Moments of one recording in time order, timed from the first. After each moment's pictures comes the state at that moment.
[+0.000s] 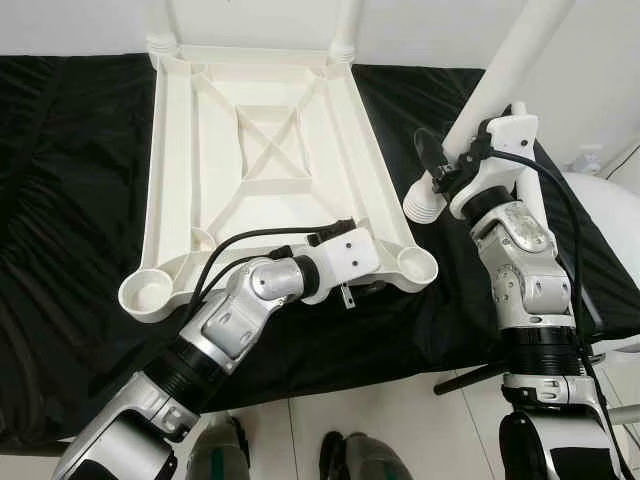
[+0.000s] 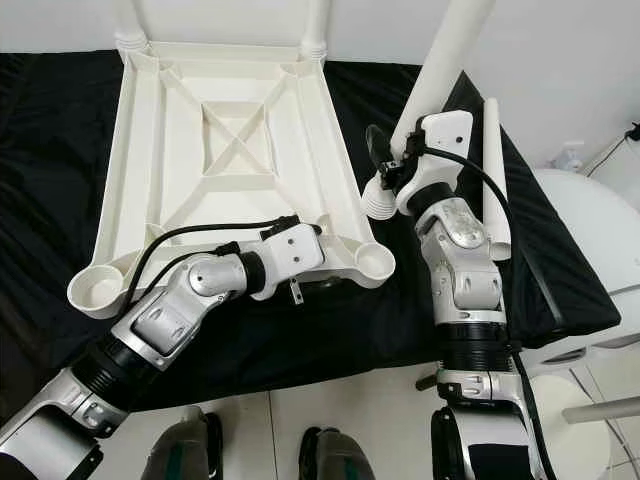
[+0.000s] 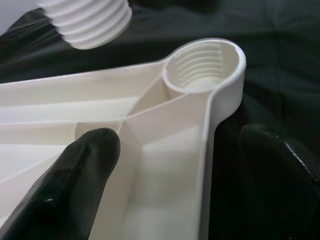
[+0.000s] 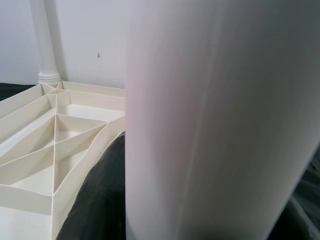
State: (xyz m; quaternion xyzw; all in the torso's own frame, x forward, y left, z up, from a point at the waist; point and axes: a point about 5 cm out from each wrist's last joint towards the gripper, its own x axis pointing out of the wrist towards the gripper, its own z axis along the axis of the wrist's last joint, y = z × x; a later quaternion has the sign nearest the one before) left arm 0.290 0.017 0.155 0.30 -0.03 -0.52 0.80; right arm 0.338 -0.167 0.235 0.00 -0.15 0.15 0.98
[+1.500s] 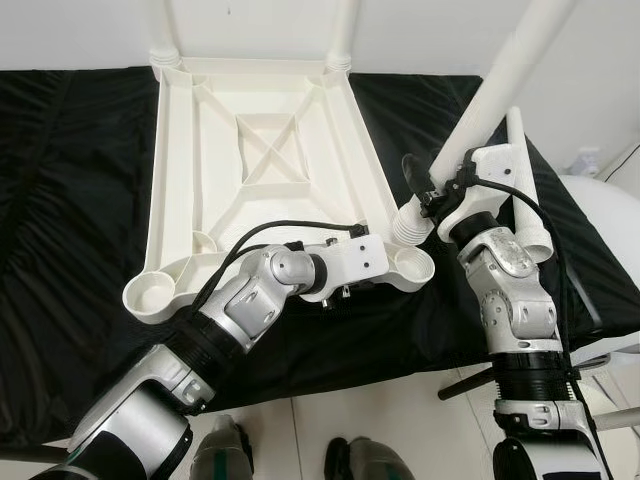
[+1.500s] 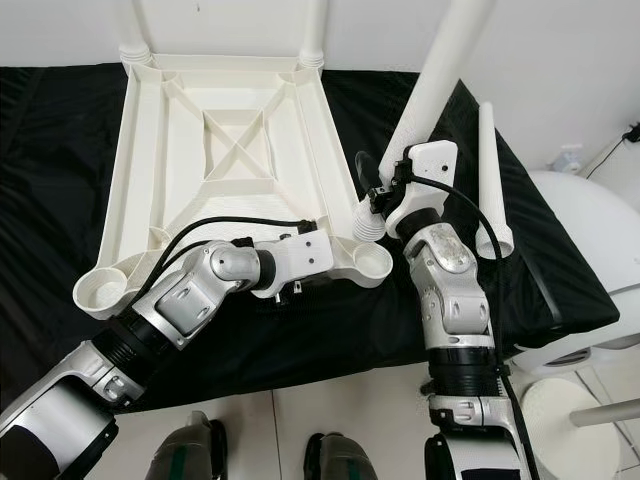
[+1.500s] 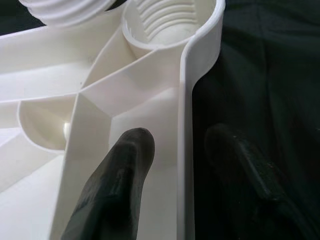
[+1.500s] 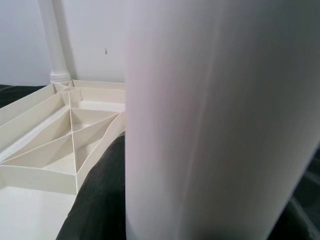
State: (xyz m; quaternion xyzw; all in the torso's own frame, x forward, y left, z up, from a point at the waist) left arm 0.305 0.010 0.150 0.36 0.08 -0.56 0.74; right arm 0.322 -0.163 0.211 0.03 -0.14 0.15 0.98
